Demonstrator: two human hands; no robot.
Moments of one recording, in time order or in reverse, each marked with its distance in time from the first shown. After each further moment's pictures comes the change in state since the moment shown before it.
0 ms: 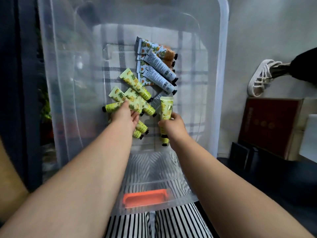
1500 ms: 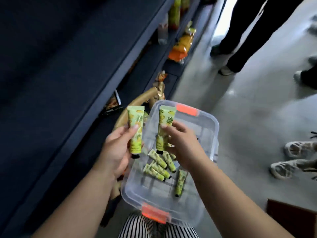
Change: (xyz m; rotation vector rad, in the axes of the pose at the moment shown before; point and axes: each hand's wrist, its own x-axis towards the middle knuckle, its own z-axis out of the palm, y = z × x) left_hand -0.299 0.047 -0.120 -0.257 -0.319 0.758; right_hand -0.251 -0.150 -0.022 0.038 -0.629 -0.571
